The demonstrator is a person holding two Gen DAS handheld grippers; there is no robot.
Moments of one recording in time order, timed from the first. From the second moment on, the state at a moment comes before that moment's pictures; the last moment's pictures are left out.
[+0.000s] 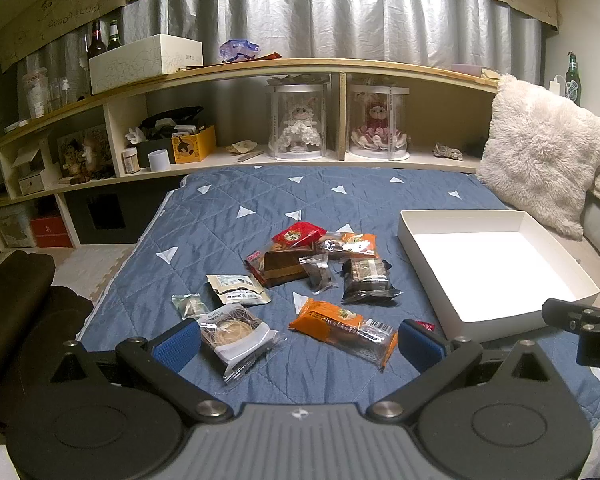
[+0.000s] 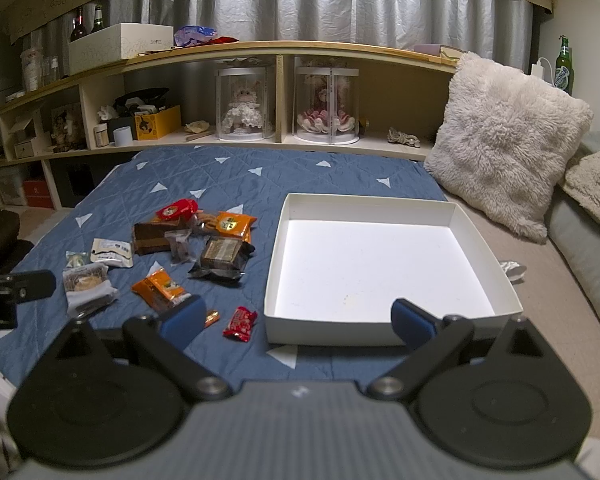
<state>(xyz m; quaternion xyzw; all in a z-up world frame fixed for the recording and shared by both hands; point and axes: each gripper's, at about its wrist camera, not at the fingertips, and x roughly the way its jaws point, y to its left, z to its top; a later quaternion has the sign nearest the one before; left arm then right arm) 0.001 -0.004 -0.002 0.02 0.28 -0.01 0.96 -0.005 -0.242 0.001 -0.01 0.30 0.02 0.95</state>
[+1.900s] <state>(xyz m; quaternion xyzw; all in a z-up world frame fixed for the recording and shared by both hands) 0.216 0.069 -0.097 -0.10 0.57 0.18 0.79 0.168 -0.154 -0.087 -0.18 0.35 0.25 0.88</state>
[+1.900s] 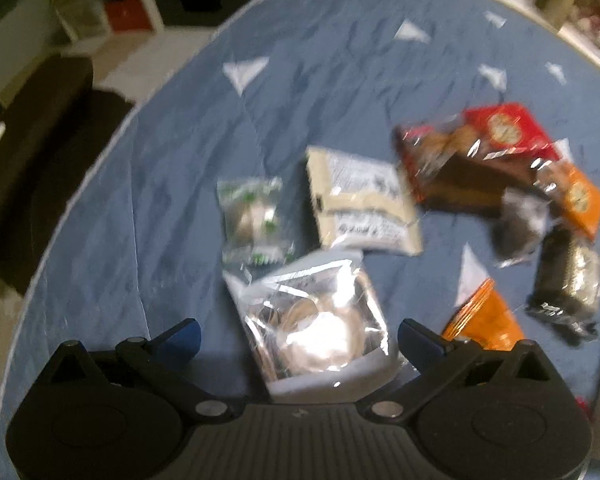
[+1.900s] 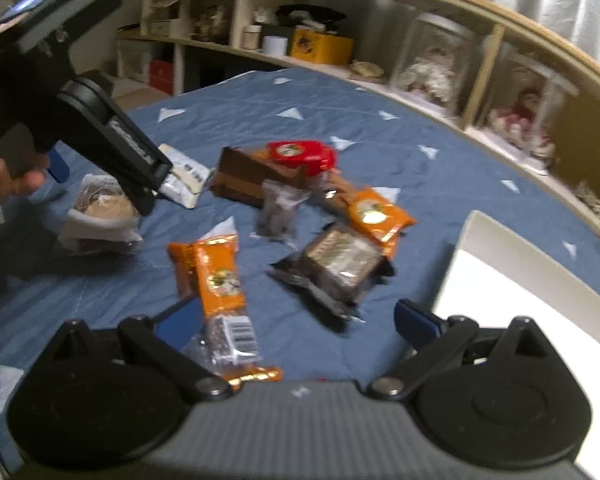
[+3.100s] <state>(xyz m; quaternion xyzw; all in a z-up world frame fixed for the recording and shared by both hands) 0.180 0.073 -0.077 -0.15 0.50 0.14 0.84 0.182 -0.150 -0.092 -0.03 0.48 0.29 0.83</state>
